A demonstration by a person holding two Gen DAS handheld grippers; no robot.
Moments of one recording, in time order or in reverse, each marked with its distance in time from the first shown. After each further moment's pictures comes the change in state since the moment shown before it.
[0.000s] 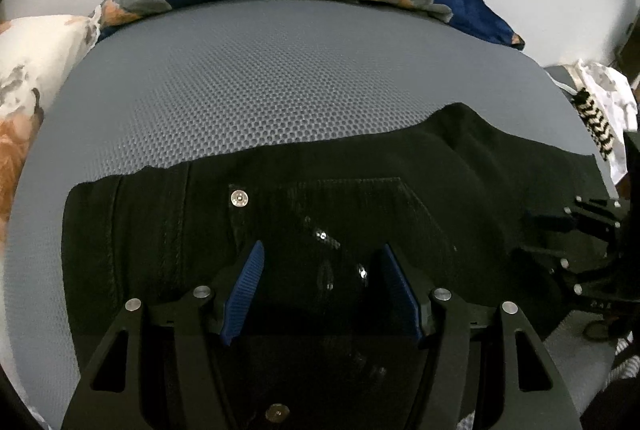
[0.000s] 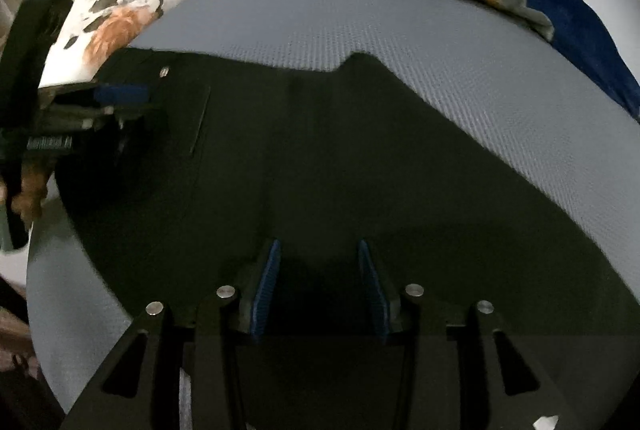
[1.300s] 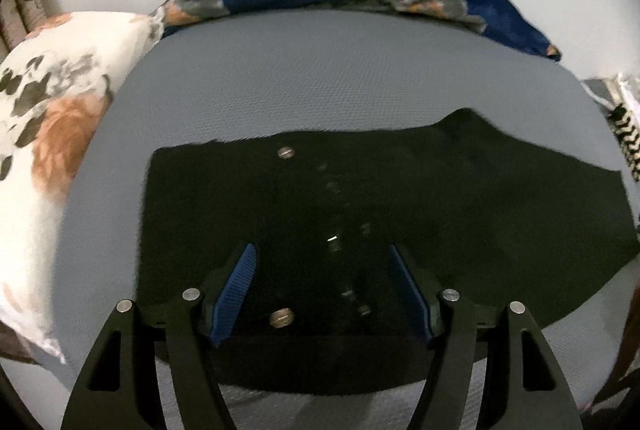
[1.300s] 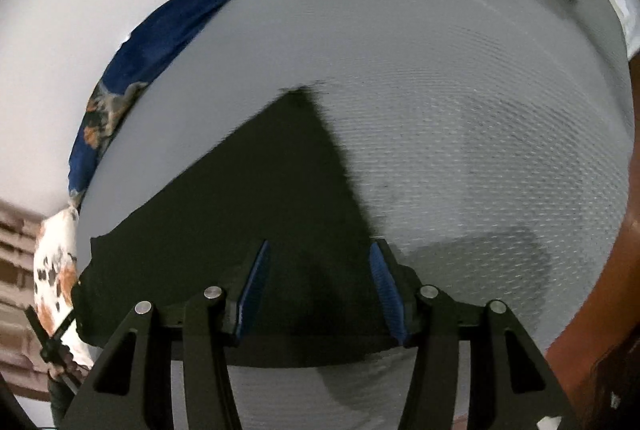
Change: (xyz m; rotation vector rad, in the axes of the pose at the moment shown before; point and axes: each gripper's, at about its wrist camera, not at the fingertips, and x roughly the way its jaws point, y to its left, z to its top) left arm -0.048 -0.023 -0.020 -0.080 0.014 0.224; right arm -0.189 -0.399 -0.270 0.970 -0.115 -0.022
